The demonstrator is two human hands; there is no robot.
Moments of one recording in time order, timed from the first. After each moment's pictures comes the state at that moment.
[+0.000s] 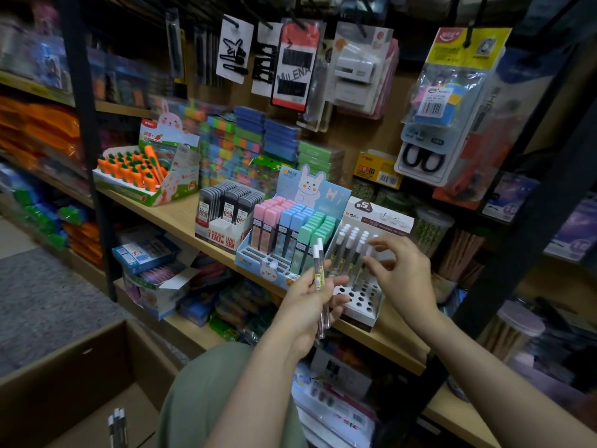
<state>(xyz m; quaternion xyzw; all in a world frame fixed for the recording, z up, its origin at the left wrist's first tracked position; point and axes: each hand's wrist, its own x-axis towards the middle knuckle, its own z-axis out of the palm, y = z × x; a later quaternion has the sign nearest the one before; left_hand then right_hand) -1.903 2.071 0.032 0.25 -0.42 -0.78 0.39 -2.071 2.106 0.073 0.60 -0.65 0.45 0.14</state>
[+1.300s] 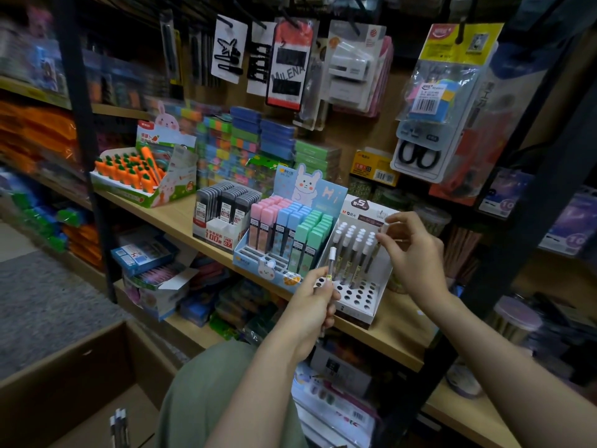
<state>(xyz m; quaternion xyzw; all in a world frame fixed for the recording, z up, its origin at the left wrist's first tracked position) -1.911 2.071 0.022 0.31 -0.50 -0.73 0.36 -2.093 2.100 0.089 0.59 -0.62 0.49 0.12</state>
